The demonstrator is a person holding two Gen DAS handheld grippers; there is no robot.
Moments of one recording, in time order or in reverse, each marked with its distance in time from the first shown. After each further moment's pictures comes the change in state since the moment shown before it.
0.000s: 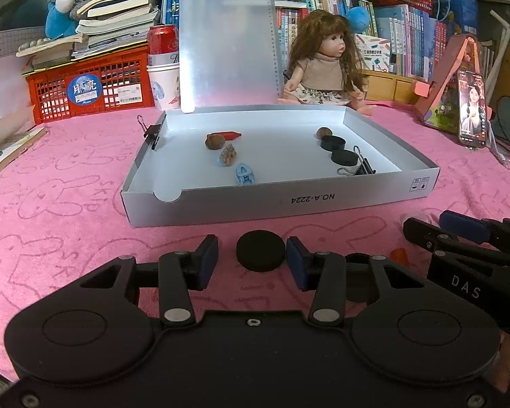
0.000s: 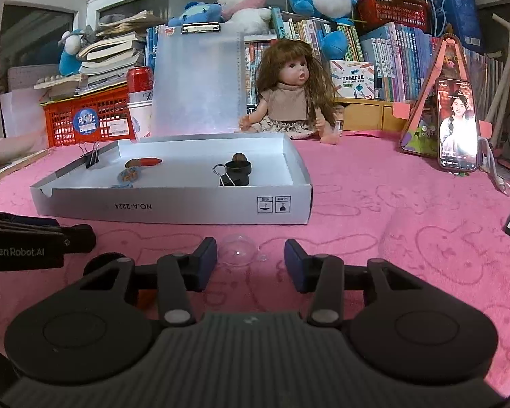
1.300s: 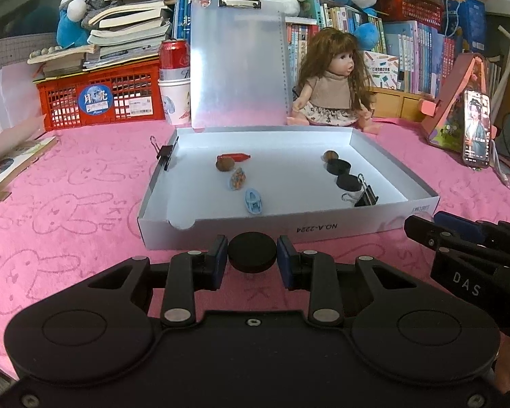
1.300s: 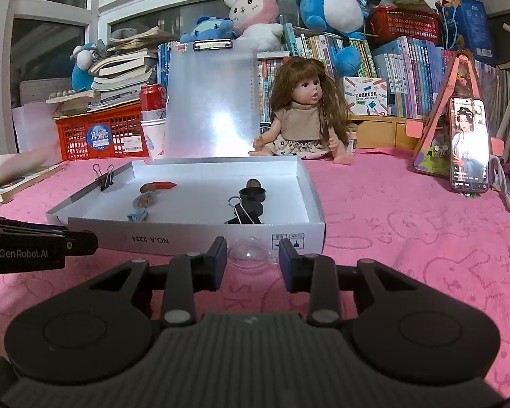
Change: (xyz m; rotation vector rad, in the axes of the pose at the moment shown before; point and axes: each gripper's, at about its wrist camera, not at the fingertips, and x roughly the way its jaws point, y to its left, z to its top) left arm -0.015 0.005 0.023 -0.026 -0.030 0.023; right arm -0.005 0.004 0.022 -0.006 -0.039 0.050
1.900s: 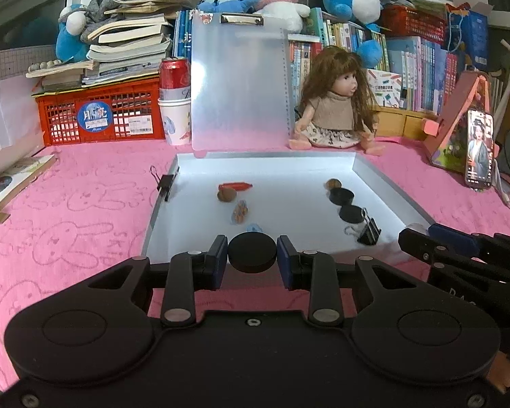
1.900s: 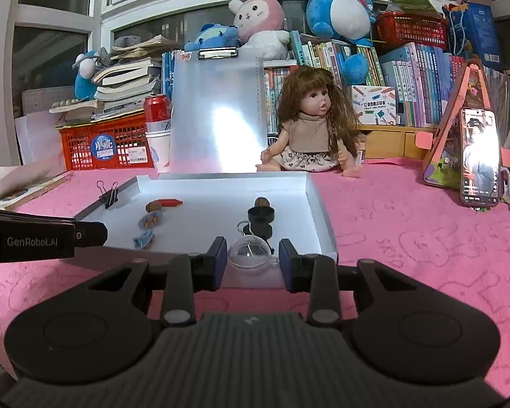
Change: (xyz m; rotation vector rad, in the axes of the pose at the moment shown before) left arm 0.006 0.003 0.029 -0.008 -0.041 -0.001; right arm 0.010 0.003 0.020 0.009 -0.015 0.022
